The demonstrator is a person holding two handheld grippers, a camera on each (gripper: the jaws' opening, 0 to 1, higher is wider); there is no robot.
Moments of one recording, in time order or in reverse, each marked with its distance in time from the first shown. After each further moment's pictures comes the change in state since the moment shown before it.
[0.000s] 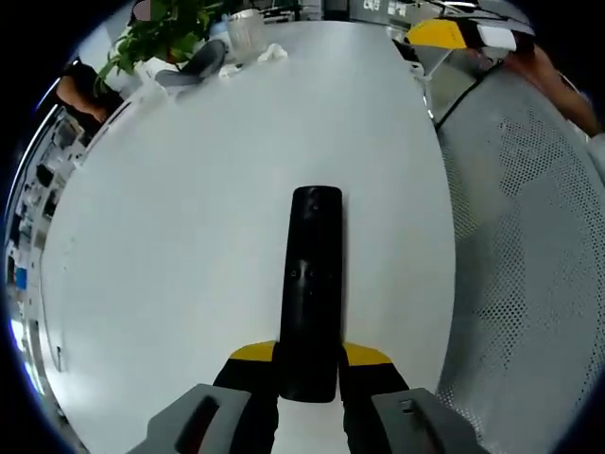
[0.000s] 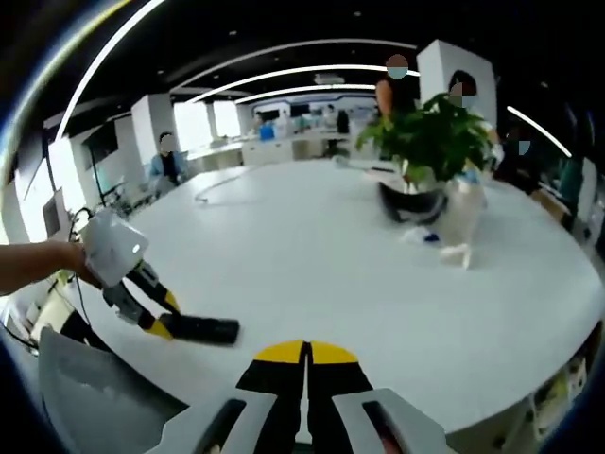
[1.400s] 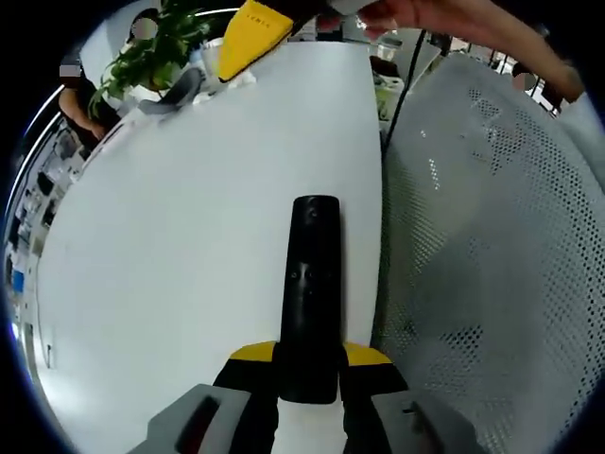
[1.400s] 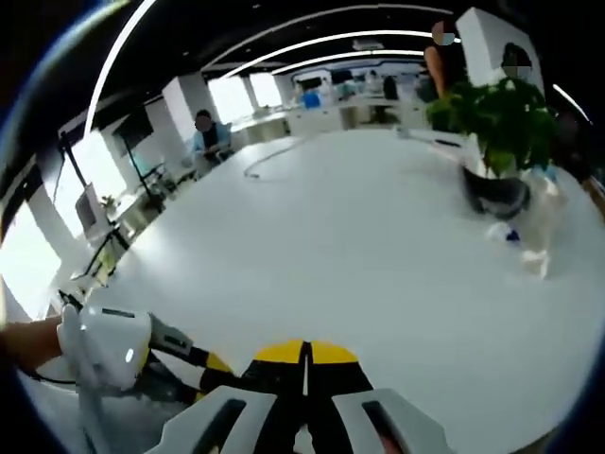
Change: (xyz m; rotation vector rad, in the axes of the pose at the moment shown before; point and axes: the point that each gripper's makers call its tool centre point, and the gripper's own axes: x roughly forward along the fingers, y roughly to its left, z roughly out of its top) left arm 0.001 -0.067 0.011 0.015 -0.102 -0.016; right arm 0.055 0.076 0.008 0.059 0.252 0.261
